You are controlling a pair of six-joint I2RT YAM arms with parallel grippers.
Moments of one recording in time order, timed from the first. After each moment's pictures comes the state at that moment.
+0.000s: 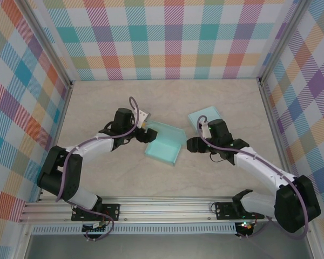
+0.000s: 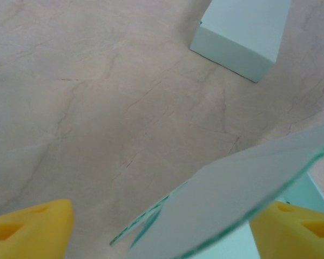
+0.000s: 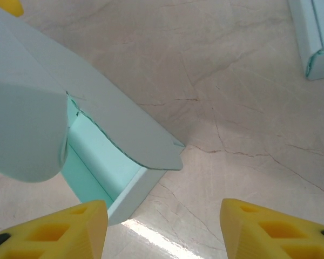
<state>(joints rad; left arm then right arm) -0.41 1.52 0.84 0.02 0.36 0.04 0.50 1.18 0.70 -0.34 -0.28 0.37</state>
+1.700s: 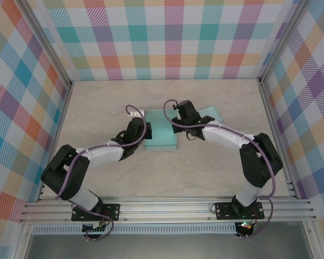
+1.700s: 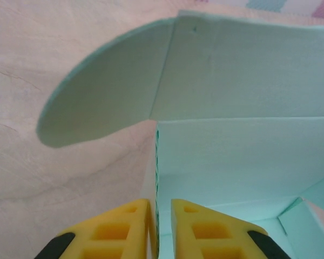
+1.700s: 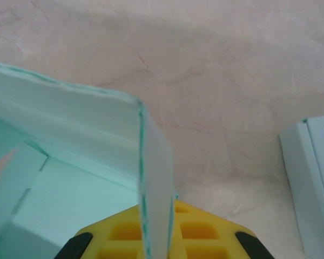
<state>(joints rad) -0.62 1.55 0.77 0.25 -0.33 -0.44 0.65 1.69 1.16 -0.26 0.09 0.28</state>
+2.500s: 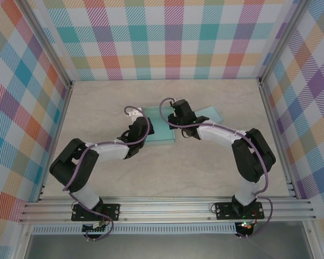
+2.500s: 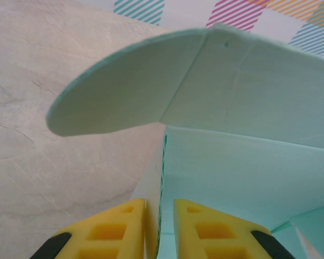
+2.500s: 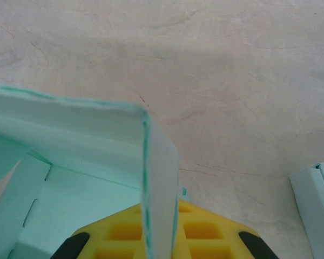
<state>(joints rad) -0.65 1.65 0.79 0.38 -0.50 -0.58 0.67 1.77 1.18 -0.13 0.15 0.31</state>
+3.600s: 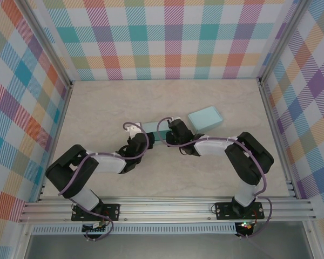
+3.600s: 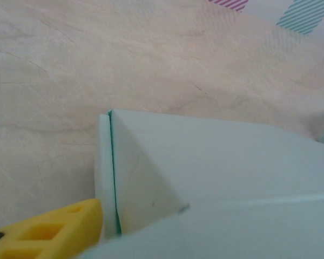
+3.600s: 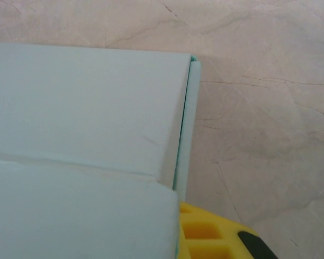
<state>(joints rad) -0.73 1.57 0.54 0.51 -0.52 -0.63 0.77 1.76 0.92 0.09 0.18 0.39</state>
